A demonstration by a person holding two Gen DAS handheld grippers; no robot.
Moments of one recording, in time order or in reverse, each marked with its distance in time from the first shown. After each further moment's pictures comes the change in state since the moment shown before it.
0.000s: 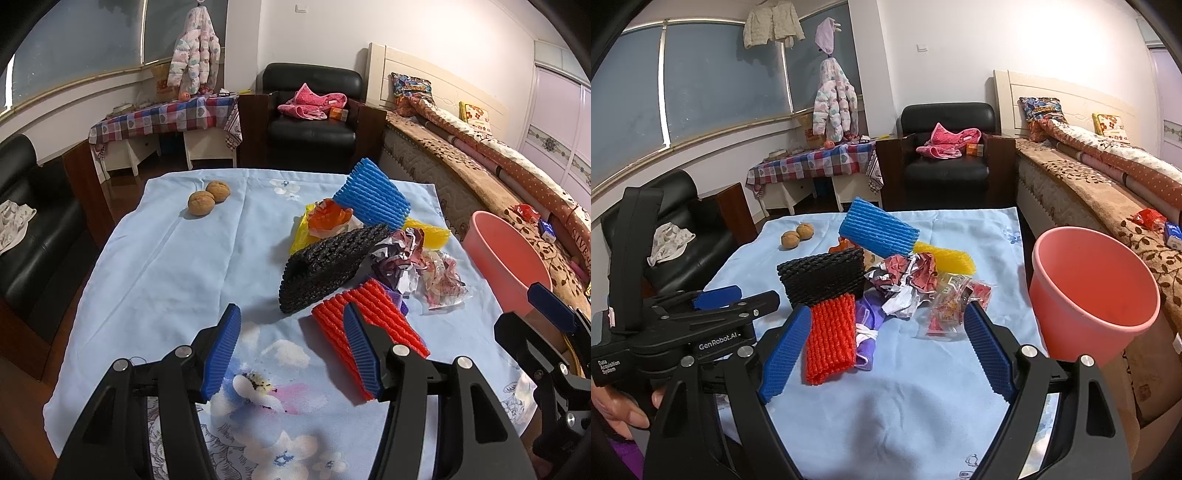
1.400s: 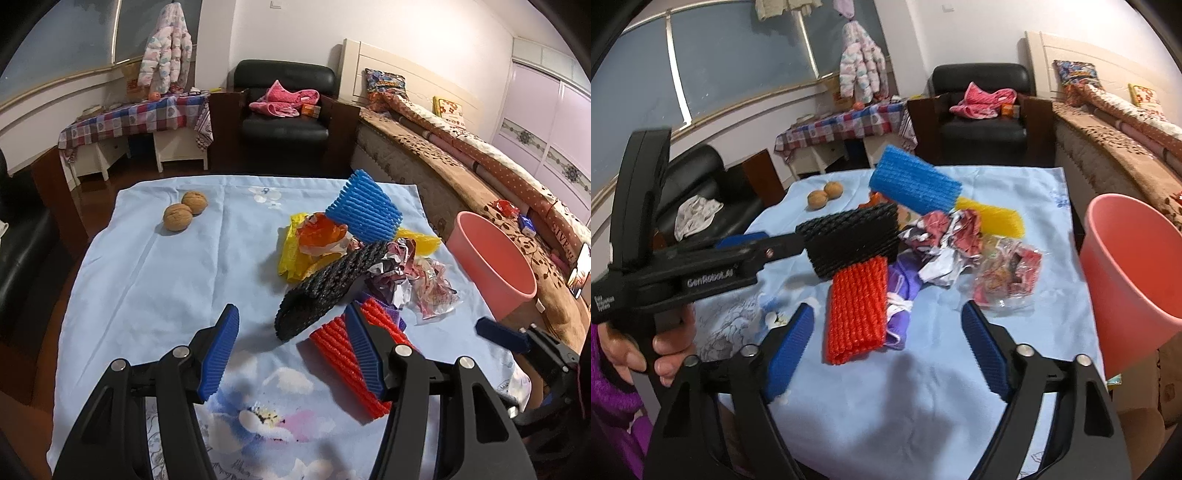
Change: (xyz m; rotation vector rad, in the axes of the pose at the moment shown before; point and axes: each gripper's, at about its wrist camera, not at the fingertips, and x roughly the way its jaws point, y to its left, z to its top) left arm 0.021 0.018 0.025 0.047 0.027 -0.132; right arm 0.039 0.007 -0.007 -0.007 0.183 0.155
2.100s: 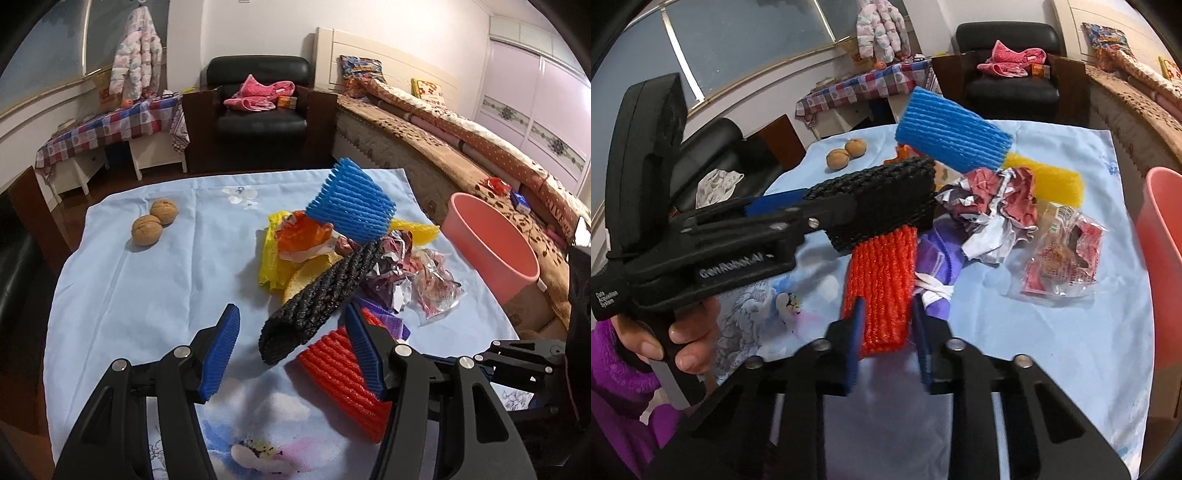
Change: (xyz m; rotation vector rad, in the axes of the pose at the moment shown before) left arm 0.030 -0.009 0.010 0.097 0.029 -0.045; right arm 0.045 0.004 0.005 0.006 0.159 0.129
